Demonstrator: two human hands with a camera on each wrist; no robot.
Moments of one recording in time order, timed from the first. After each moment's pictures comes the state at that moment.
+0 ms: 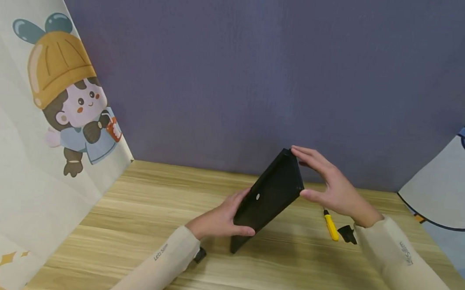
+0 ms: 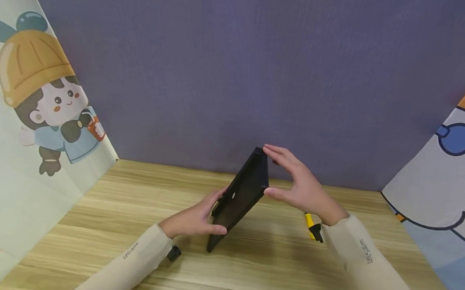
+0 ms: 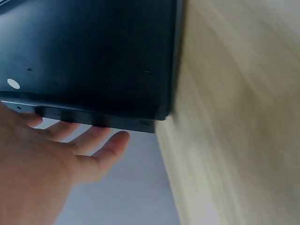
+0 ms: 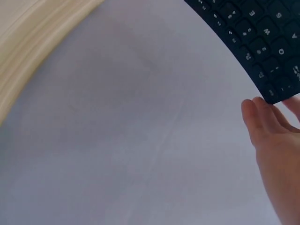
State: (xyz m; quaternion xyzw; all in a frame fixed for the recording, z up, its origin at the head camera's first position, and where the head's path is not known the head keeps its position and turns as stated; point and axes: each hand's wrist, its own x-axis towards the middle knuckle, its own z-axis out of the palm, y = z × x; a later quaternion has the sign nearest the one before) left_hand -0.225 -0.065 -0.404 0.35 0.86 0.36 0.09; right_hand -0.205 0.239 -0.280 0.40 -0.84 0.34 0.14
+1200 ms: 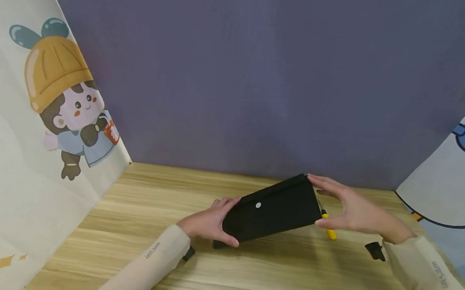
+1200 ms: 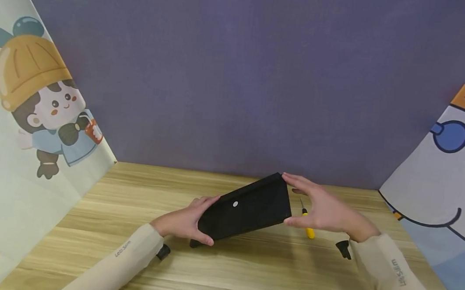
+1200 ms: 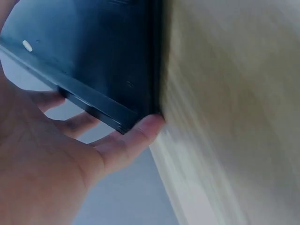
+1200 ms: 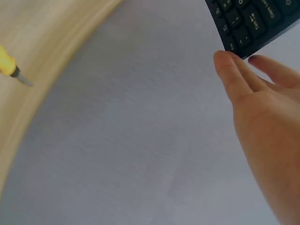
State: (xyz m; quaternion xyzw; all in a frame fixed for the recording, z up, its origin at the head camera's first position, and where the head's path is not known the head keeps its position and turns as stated) left_hand -0.231 -0.085 -0.416 0.34 0.90 0.26 0.12; right_hand -0.182 0.296 -0.304 0.34 -0.91 0.25 0.04
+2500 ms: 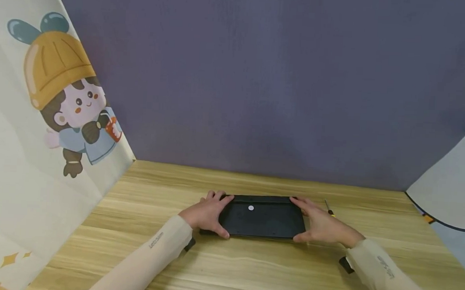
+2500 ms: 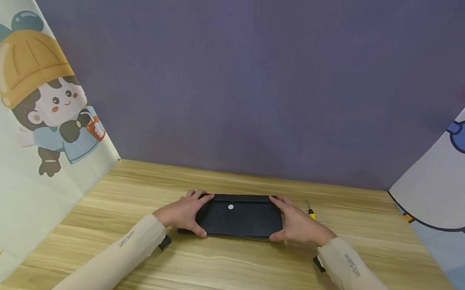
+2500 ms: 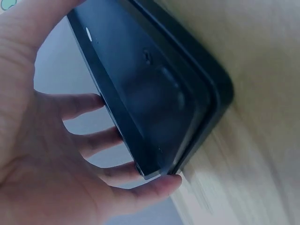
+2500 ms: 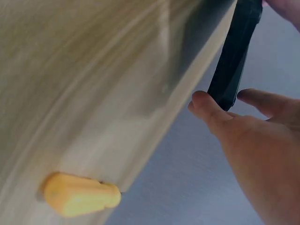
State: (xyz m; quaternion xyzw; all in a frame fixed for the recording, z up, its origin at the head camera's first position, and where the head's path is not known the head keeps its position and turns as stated) left_hand -0.254 -0.091 -0.412 0.27 0.94 0.16 0.13; right_hand -0.227 0.267 -0.408 0.26 -0.92 0.29 -0.11
